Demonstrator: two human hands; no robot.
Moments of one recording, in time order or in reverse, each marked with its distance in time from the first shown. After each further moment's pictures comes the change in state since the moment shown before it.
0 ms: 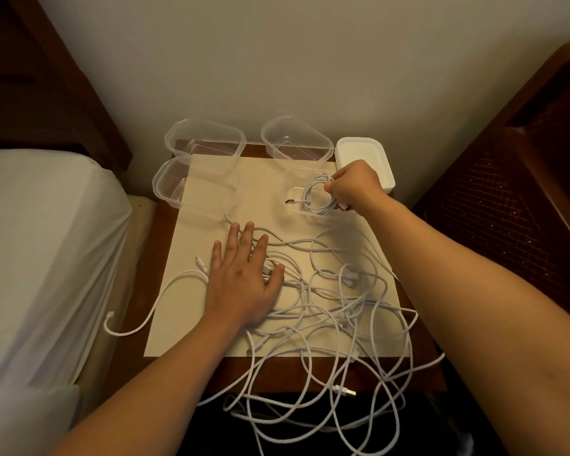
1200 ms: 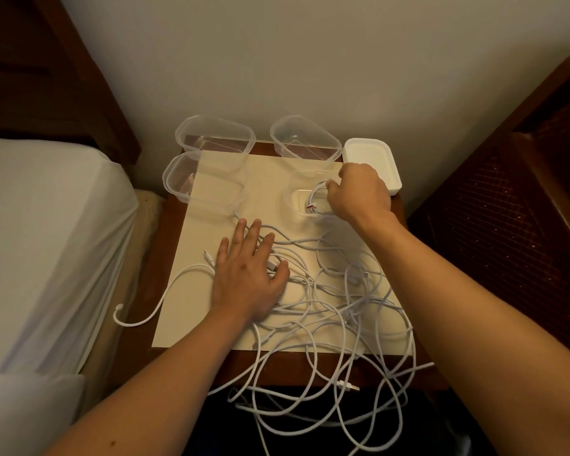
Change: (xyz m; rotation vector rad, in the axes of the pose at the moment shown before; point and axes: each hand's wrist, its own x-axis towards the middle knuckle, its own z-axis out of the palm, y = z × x) left_hand -0.001 0.001 0.001 -0.077 0.070 -0.035; right_hand -0.036 -0.004 0.009 -0.339 0.255 -0.227
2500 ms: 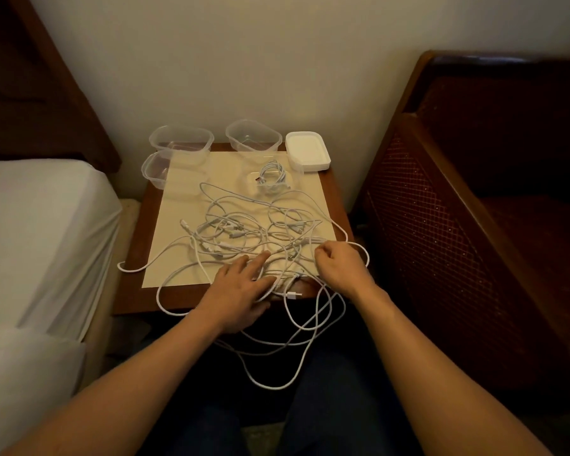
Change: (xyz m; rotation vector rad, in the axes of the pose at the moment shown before) left_hand -0.126 0.035 -0.018 0.262 -0.328 0.525; right_hand -0.233 0.112 -0.015 0.404 -0.253 0.077
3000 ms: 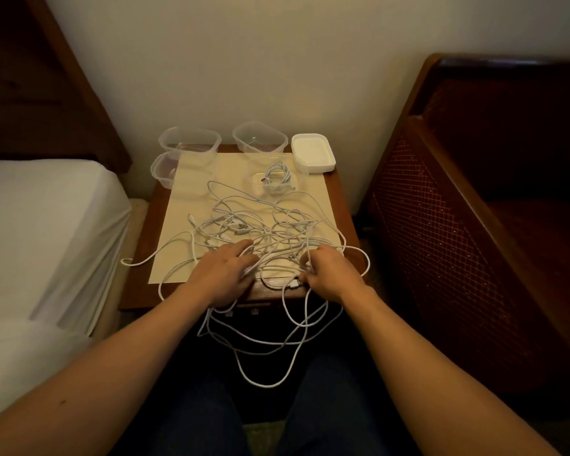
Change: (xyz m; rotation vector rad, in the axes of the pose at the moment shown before) left_hand 0.010 -0.037 -0.019 0.018 0.075 -0.090; right_hand 0.007 -0.002 0.020 -0.329 -0.141 -0.213
